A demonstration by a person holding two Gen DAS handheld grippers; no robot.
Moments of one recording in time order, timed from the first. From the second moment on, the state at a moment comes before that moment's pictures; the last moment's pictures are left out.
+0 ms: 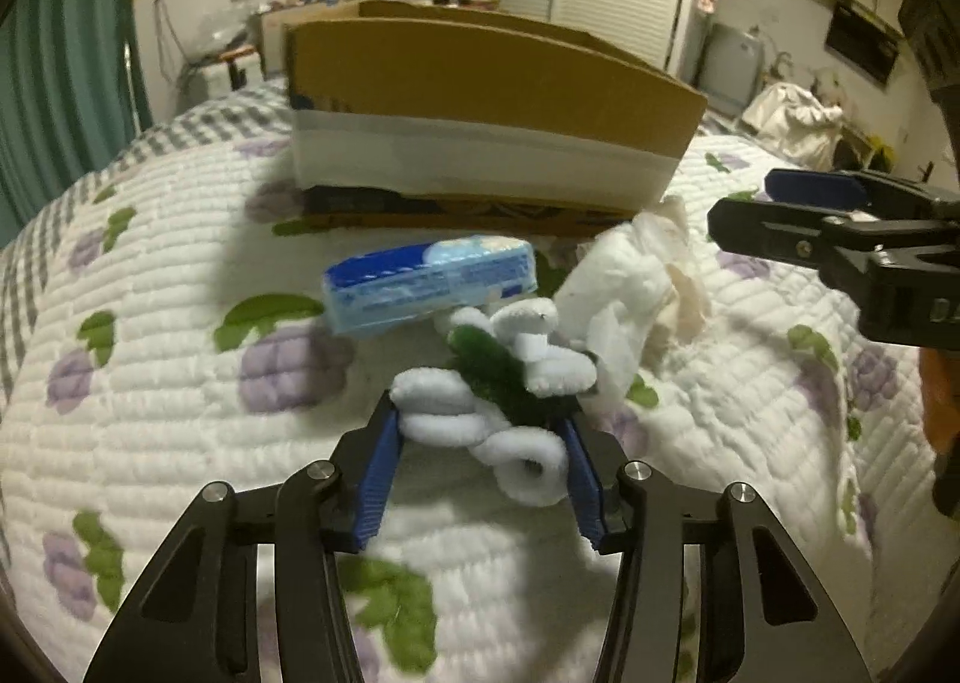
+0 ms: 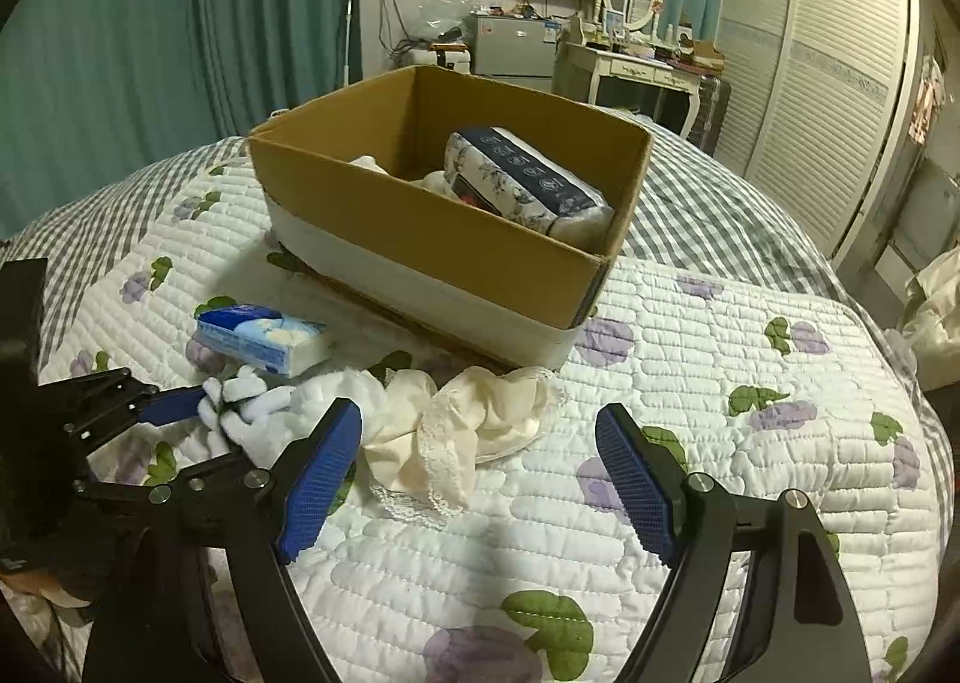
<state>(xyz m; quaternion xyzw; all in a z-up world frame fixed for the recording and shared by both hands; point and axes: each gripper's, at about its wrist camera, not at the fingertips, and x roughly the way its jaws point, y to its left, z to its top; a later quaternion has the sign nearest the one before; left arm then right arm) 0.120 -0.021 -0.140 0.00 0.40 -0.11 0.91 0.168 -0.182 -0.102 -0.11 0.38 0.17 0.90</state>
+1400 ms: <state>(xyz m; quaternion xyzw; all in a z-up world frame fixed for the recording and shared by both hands) 0.092 0.029 -0.097 -0.03 0.38 -0.06 0.92 0.134 -0.118 -0.101 -0.13 0.41 0.27 0.86</state>
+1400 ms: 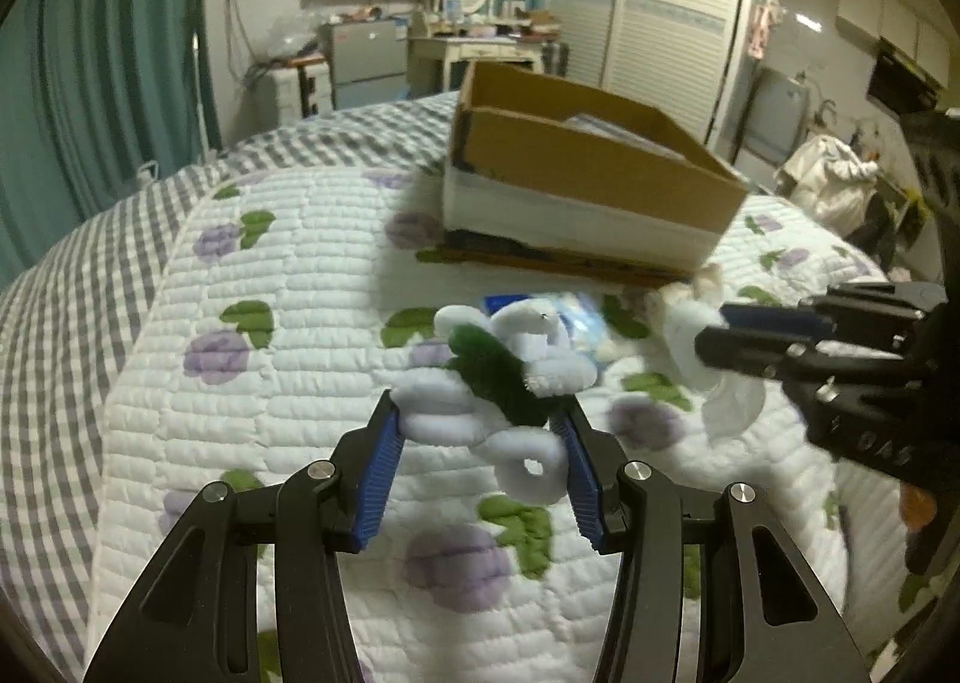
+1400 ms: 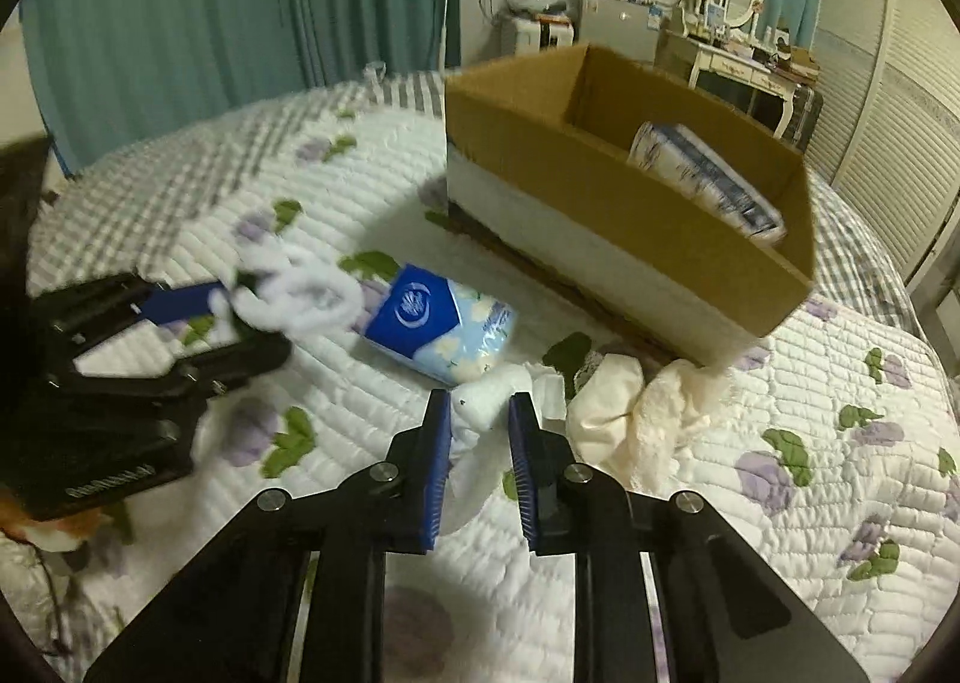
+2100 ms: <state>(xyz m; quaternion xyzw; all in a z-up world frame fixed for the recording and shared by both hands) 0.170 -0.011 0.021 0.00 0.29 -0.07 0.95 0.183 -0.163 0.057 -0.05 0.23 0.23 0.95</state>
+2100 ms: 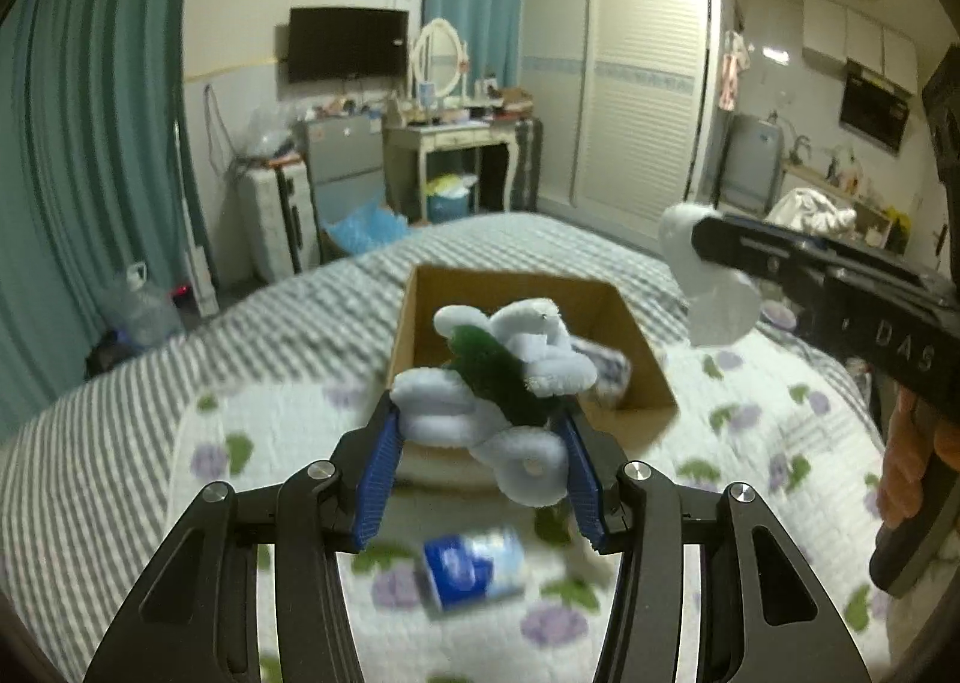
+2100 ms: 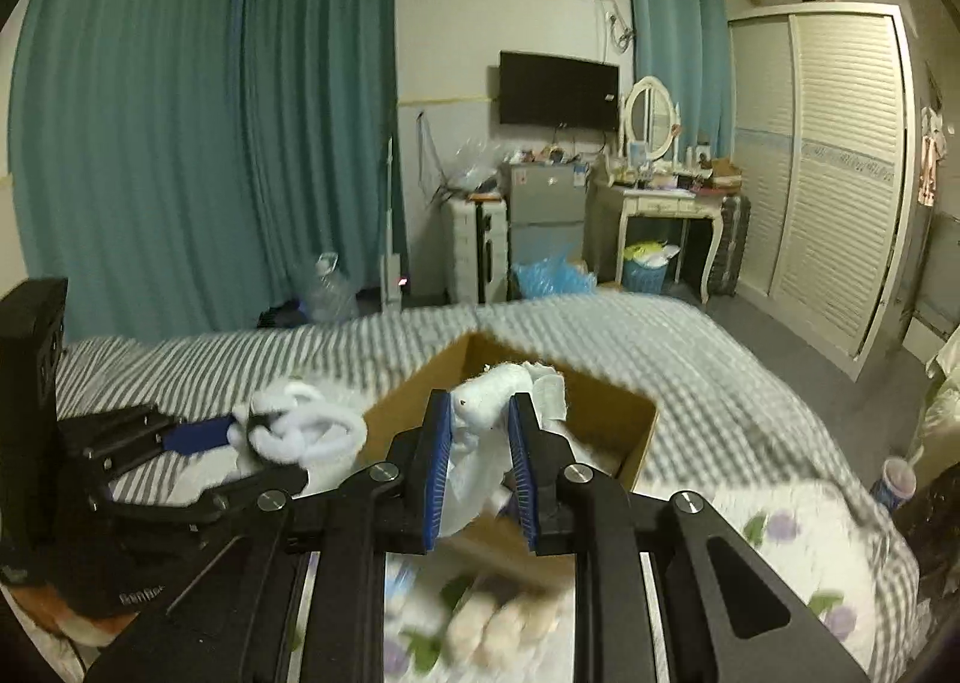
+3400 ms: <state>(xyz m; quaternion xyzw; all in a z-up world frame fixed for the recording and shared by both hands) 0.158 -0.030 0.103 0.02 0.21 -0.02 0.98 0.201 -0.214 0.128 -0.02 0.20 0.13 0.97</state>
